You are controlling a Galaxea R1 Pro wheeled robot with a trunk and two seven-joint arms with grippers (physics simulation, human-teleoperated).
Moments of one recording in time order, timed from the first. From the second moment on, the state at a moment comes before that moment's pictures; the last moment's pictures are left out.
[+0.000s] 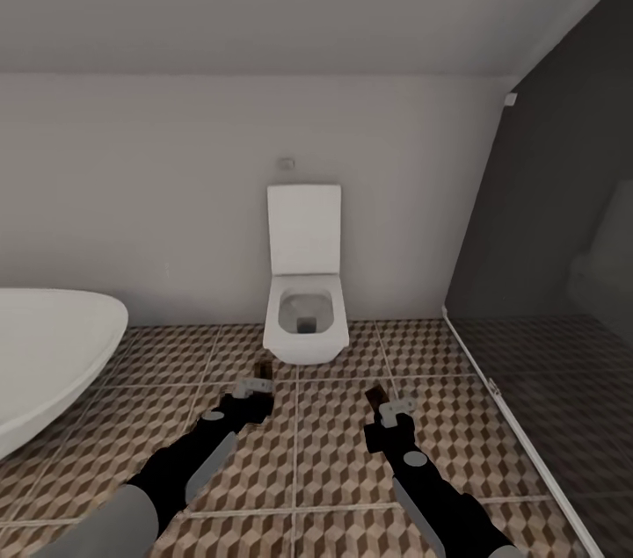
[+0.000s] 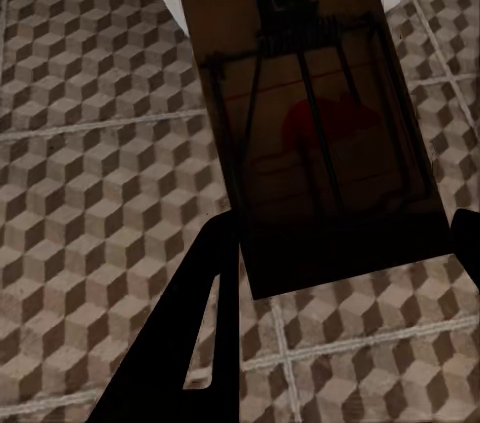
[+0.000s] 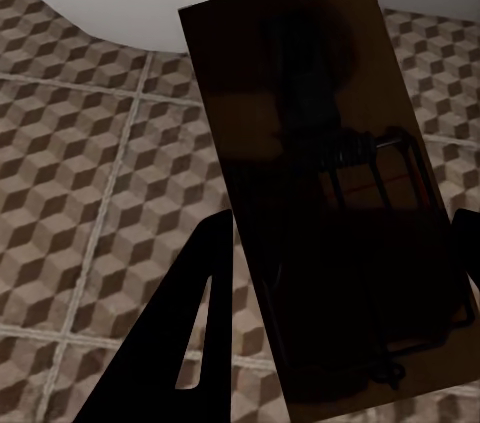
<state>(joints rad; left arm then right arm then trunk) -0.62 0.07 -0.59 -0.70 0.51 0.23 0.19 -0.45 -0.01 0.47 -0.78 -0.23 0.14 -0.22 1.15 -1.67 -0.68</state>
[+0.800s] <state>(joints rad) -0.62 0.08 -0.59 -0.75 0.51 0.27 0.19 -0.45 -0.01 0.46 -0.80 -0.23 0.14 -0.23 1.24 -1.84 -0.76</state>
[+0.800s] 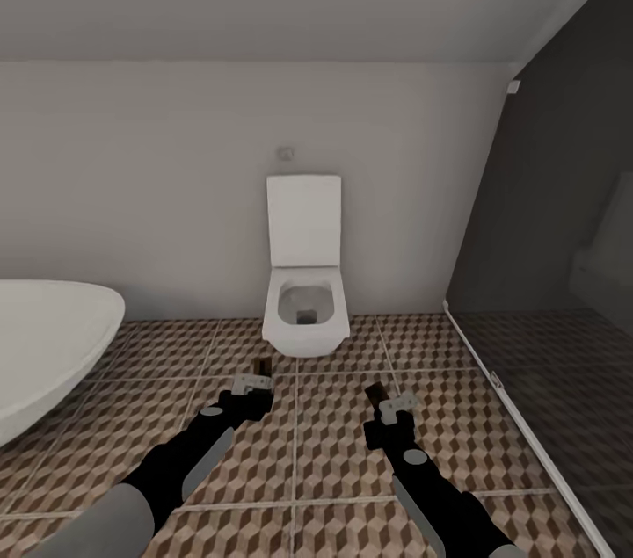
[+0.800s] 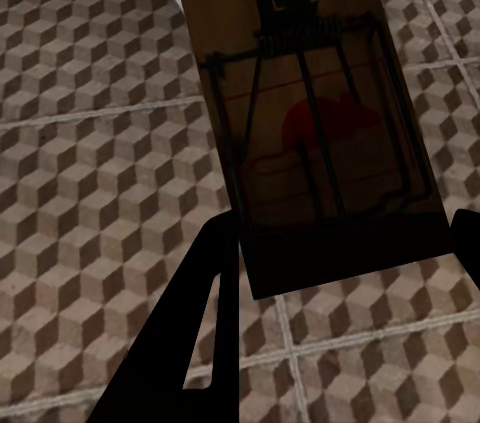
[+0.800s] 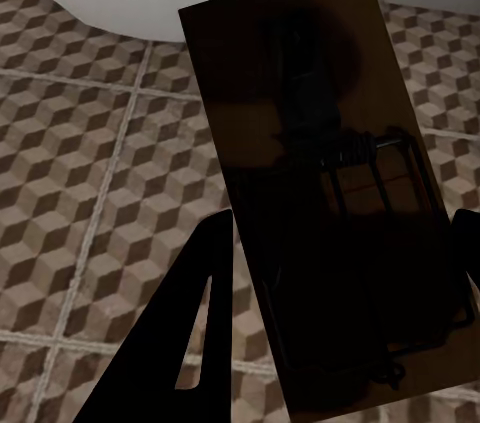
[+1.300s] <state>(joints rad) -0.62 0.08 -0.59 -0.74 0.51 0.27 0.19 -0.45 -0.01 0.46 -0.87 -0.23 0.14 -0.23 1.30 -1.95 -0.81</state>
